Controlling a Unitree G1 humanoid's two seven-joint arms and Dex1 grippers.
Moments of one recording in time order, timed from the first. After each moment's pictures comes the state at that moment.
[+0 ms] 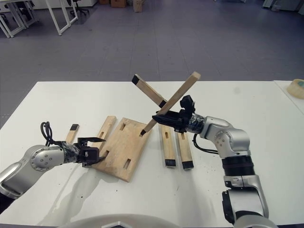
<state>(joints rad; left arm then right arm) -0.07 1.01 -0.43 -0.27 0.17 -0.02 -0.75 -0.48 -0.50 0.05 0.18 0.66 0.66 1.01</state>
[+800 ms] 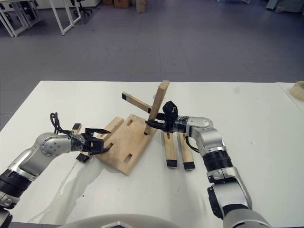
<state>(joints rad) -0.22 0.82 -0.42 -0.05 0.27 -0.16 -0.82 -0.51 -0.40 0.20 0.32 0.27 0.37 0.93</state>
